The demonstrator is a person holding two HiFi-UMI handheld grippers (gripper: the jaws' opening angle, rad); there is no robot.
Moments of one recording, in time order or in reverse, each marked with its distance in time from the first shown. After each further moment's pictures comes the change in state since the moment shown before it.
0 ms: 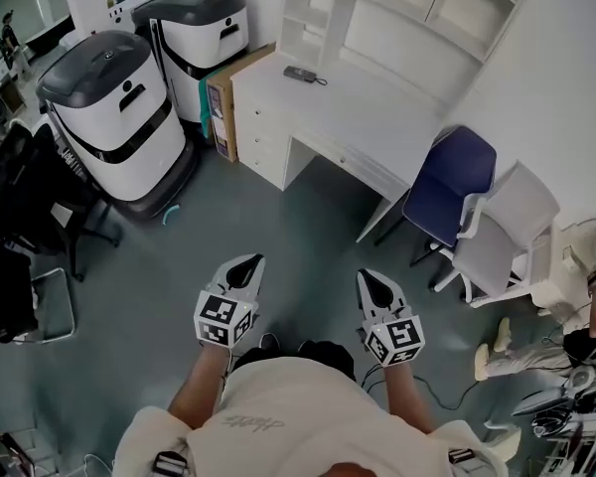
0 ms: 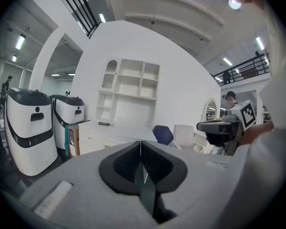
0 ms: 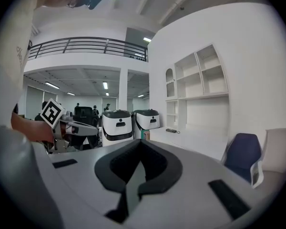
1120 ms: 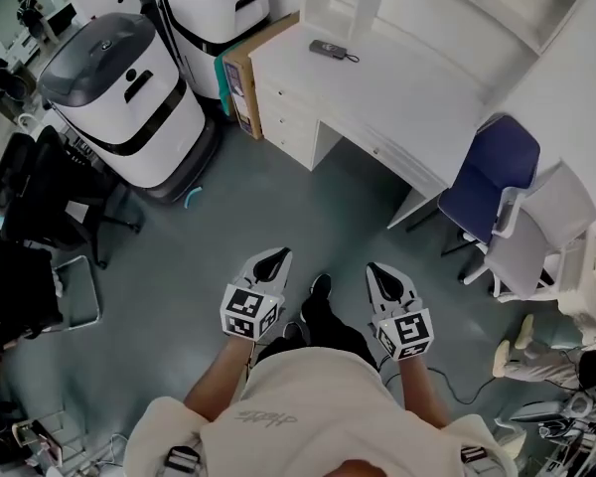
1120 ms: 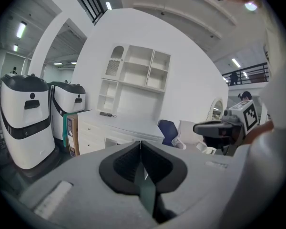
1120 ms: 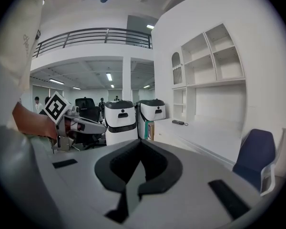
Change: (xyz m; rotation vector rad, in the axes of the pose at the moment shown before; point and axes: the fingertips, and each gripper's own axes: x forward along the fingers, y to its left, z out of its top) left arm 0.108 0.061 -0.017 -0.074 0.102 0.002; right arm 0.124 -0.037 -0.026 -0.006 0.119 0.092
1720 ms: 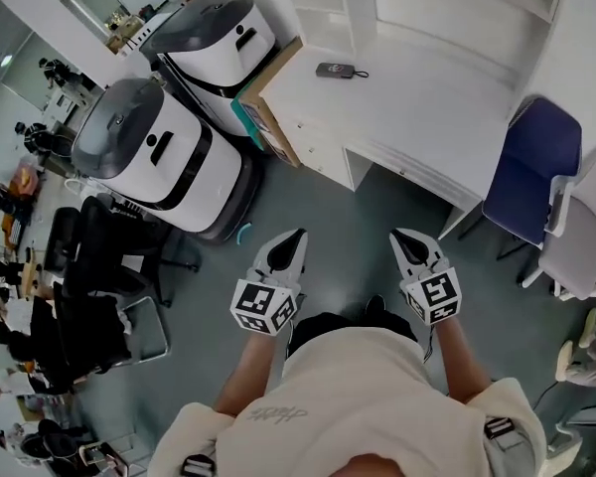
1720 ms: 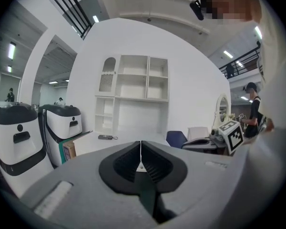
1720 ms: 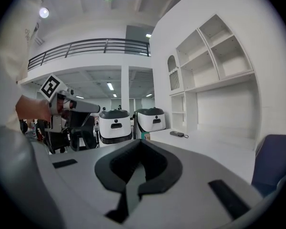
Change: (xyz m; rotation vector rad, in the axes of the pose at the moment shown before) left arm 0.107 0.018 0.149 0.145 -0.113 0.045; right arm 0.103 -0.142 0.049 0.005 -0.126 0.065
